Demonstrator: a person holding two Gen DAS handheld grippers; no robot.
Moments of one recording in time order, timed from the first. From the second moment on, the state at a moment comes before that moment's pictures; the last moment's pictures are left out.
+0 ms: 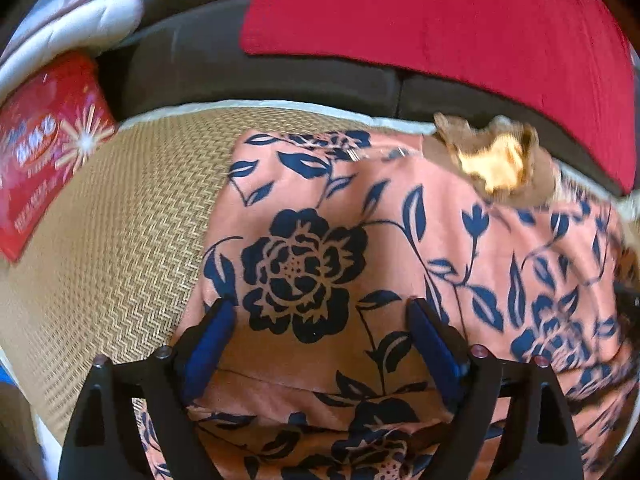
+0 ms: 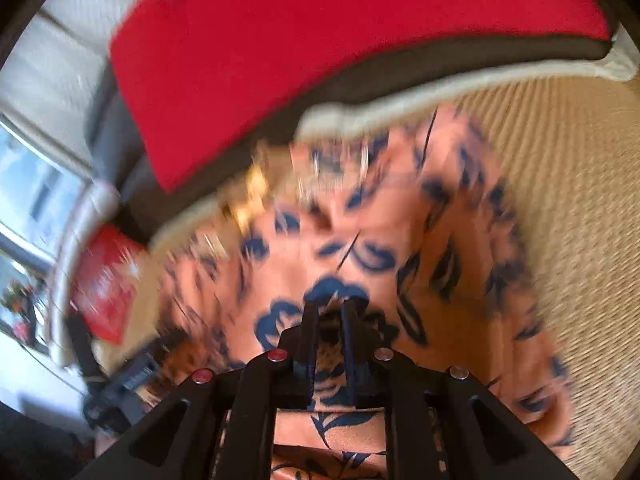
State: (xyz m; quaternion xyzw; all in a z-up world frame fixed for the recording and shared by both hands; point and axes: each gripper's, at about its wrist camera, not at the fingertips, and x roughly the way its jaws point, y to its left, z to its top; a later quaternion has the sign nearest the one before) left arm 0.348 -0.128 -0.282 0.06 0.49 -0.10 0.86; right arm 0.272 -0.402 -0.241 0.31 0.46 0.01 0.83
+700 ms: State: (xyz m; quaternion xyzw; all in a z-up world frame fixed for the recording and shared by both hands) left arm 0.321 -0.128 -0.290 0.09 0.50 -0.09 0.85; right arm 0.255 -0.332 -0.229 0.25 0.45 0.09 0.85
